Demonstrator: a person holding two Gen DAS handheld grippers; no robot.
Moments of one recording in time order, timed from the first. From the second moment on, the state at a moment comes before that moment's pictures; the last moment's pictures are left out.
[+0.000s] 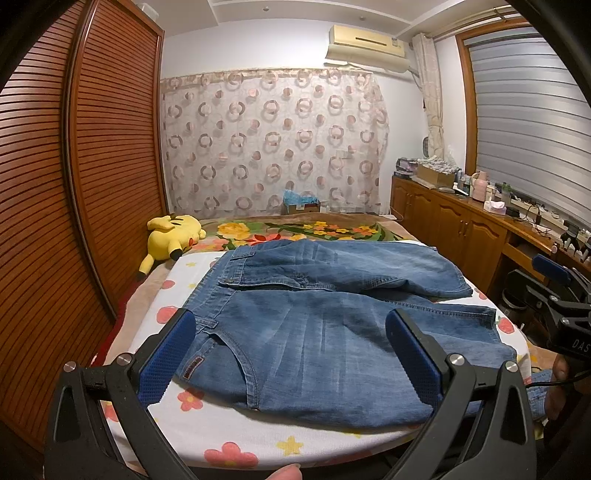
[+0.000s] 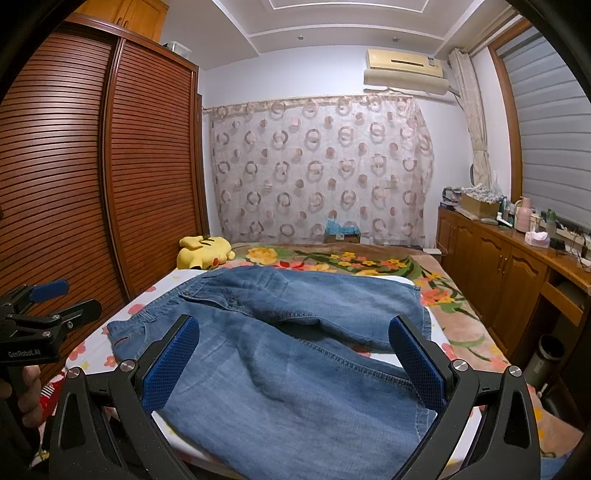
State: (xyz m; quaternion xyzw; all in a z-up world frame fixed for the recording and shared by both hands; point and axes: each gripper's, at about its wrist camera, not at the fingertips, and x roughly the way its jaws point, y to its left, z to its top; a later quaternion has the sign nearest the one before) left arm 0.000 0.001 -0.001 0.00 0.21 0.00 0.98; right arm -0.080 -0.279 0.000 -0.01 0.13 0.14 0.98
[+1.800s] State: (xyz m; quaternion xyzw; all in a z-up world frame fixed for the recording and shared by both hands) left arm -0.001 0.000 -0.001 0.00 0.21 0.00 0.98; right arm -0.081 -0.278 -0.003 -0.01 0.12 0.14 0.98
